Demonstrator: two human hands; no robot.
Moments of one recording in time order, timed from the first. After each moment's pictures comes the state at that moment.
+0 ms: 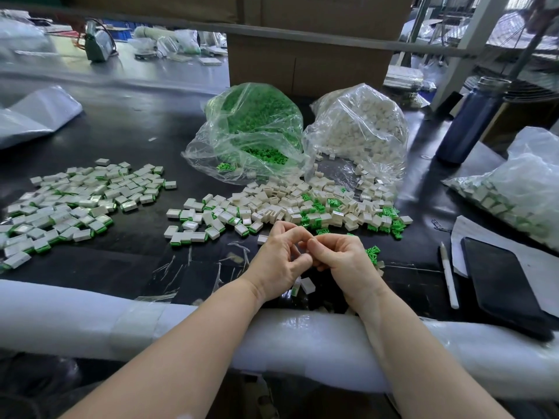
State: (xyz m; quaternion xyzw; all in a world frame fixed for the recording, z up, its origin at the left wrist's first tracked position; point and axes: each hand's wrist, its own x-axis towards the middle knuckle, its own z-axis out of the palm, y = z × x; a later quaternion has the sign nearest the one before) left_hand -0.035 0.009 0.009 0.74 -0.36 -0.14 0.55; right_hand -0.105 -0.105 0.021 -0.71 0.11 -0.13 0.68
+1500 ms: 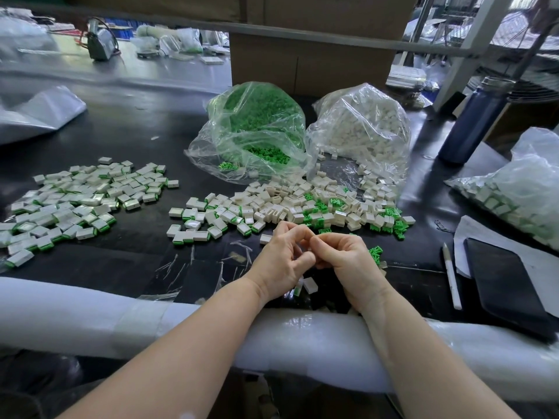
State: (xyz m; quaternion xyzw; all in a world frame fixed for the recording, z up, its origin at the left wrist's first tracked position) left_hand -0.035 0.009 0.010 0.75 -0.37 -0.13 0.54; right_hand -0.105 -0.104 0.022 -0.68 0.11 -0.11 0.72
